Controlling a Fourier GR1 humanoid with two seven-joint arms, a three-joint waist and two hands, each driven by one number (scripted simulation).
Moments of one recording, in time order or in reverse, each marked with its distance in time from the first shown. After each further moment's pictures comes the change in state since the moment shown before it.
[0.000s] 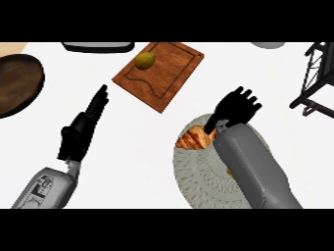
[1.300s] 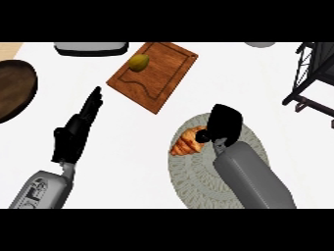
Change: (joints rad) left arm 0.030 -0.001 0.041 -0.011 -0.011 -0.016 0.004; right arm 0.116 -0.054 0.205 -0.120 -0.119 0.029 -0.277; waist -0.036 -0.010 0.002
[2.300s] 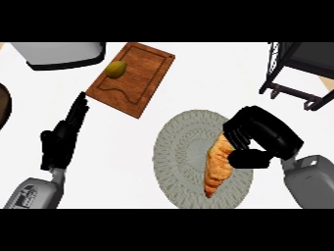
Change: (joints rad) left arm 0.058 0.017 0.051 0.004 0.010 0.039 -0.004; right arm 0.200 -0.357 -0.080 -0.522 -0.568 0.260 -1.070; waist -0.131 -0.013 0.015
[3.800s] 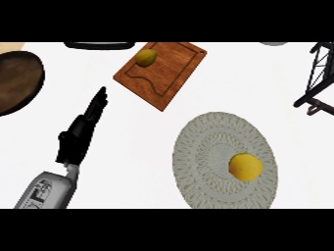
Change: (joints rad) left arm -0.056 -0.041 -0.058 -0.022 -0.042 -0.057 -0.007; right arm -0.068 -0.863 -0.840 0.729 -0.616 0.365 -0.531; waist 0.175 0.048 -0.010
